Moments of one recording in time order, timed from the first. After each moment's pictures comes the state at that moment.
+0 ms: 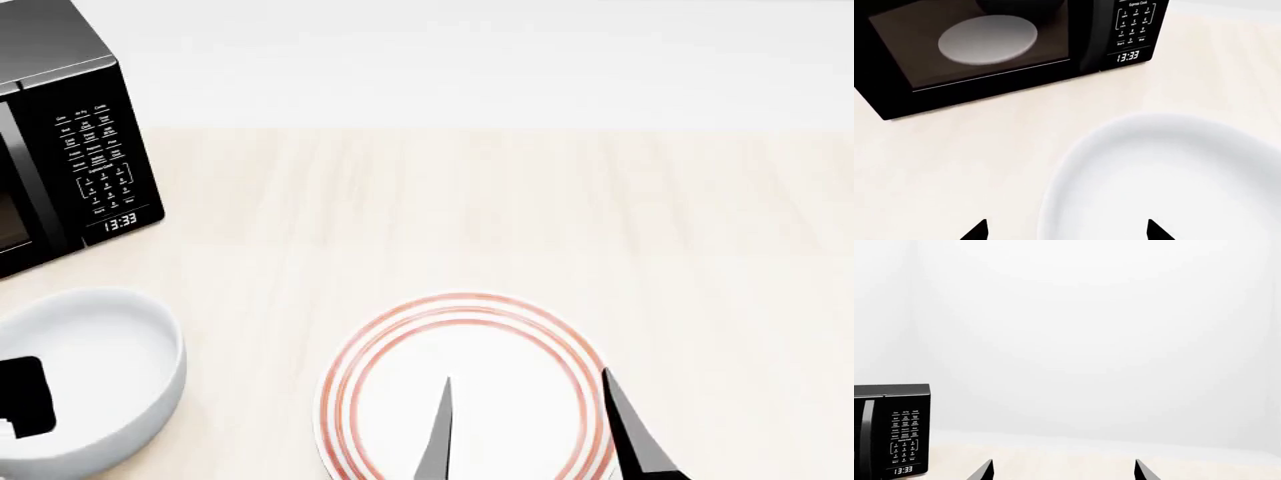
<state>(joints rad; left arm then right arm) -0.66 -0.14 -0.41 -0.20 0.31 -0.92 0.28 -0.03 0.35 -0.36 -0.70 0.16 0.22 0.42</state>
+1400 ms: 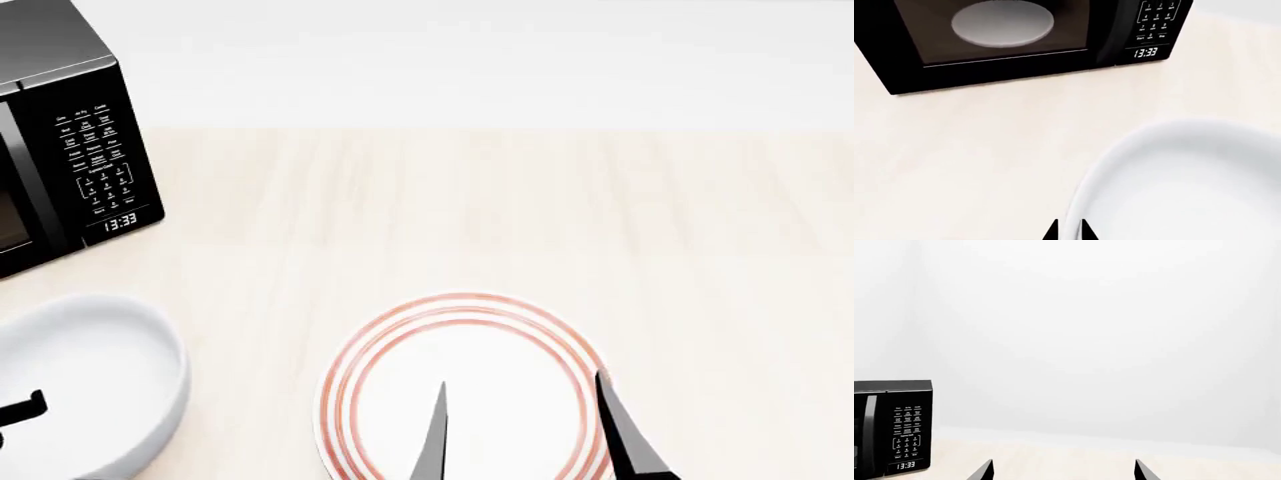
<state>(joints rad) -0.64 -0.14 -0.46 -0.24 0.22 -0.87 0.21 -0.02 0.36 -0.39 -0.68 0.17 0.21 0.43</state>
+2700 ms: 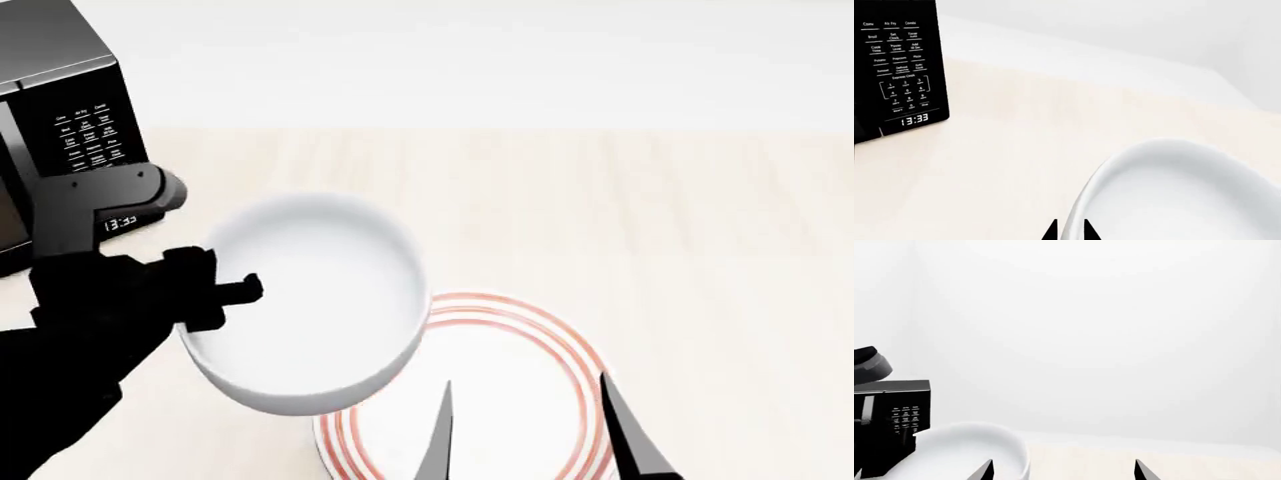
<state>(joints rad) -0.82 -0.03 -0.07 -0.08 -0.30 -1.10 -0.07 -0.02 0.38 -0.39 -0.68 0.19 0.20 0.45</state>
